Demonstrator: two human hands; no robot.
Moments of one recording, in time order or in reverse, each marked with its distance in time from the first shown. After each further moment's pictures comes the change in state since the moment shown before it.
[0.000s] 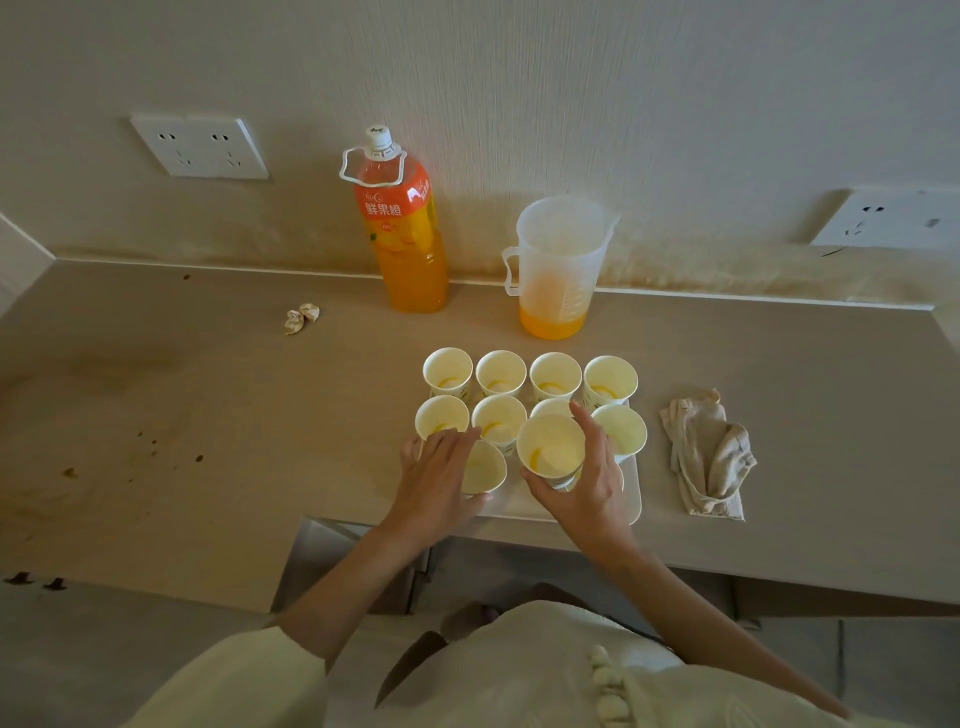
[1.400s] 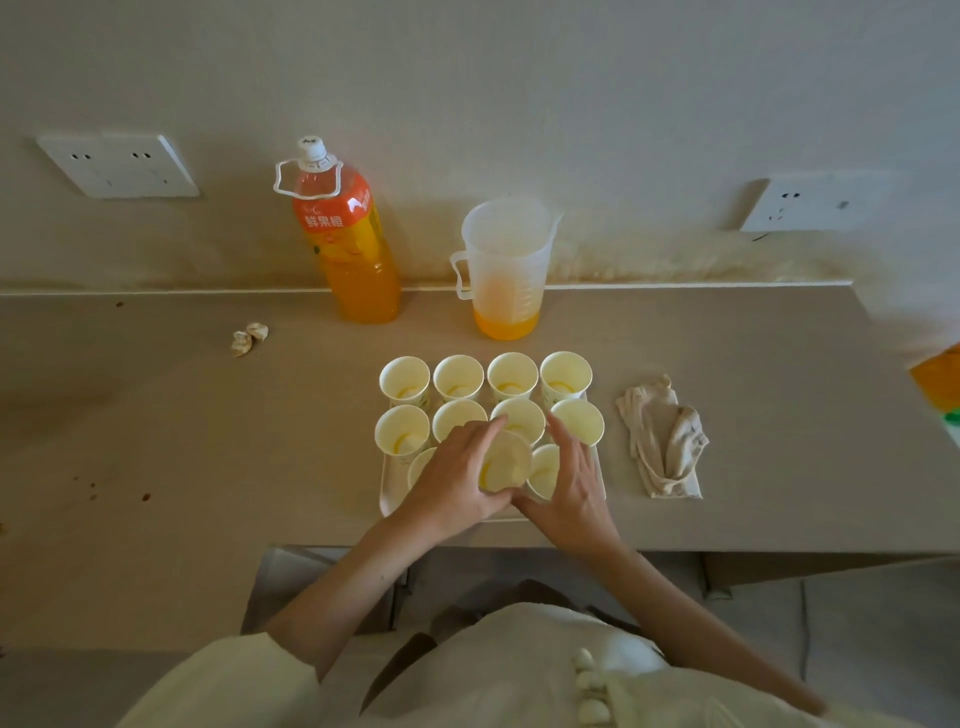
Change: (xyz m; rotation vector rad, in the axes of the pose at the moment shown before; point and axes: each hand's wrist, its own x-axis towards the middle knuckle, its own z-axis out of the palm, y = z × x) left_hand 0.029 0.058 -0.019 -0.437 -0.090 0.135; right_hand -0.010 0.010 -0.021 -0.055 -0.190 0.181
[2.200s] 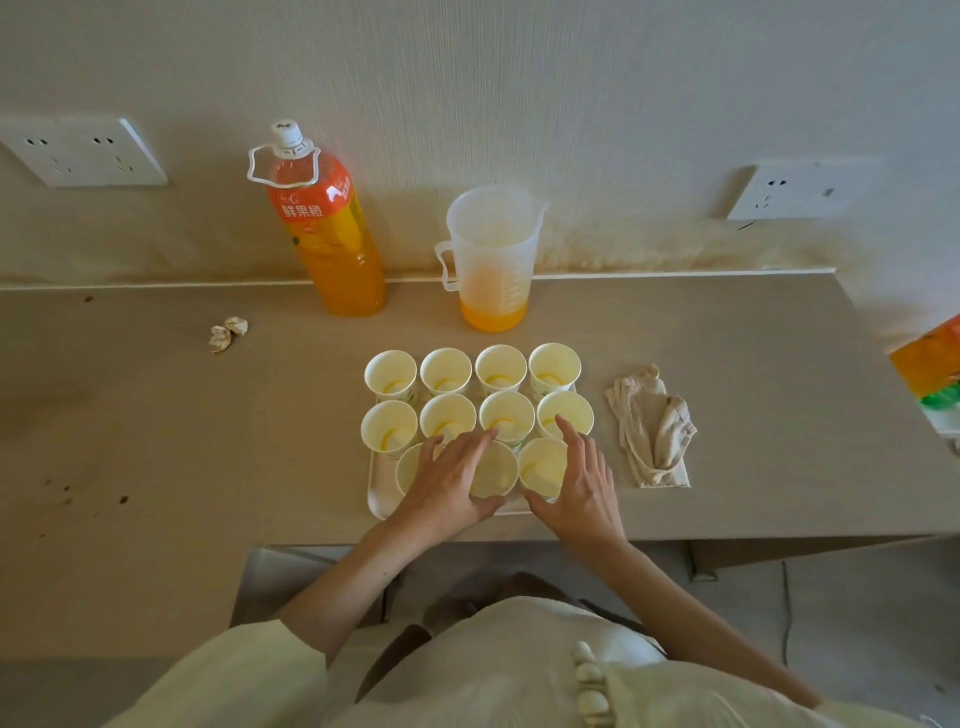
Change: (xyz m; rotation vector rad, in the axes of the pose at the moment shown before) left_hand -0.002 -0.026 0.030 0.189 -0.038 0.018; right_hand -0.010 0.024 -0.004 -0.169 -0.079 0.169
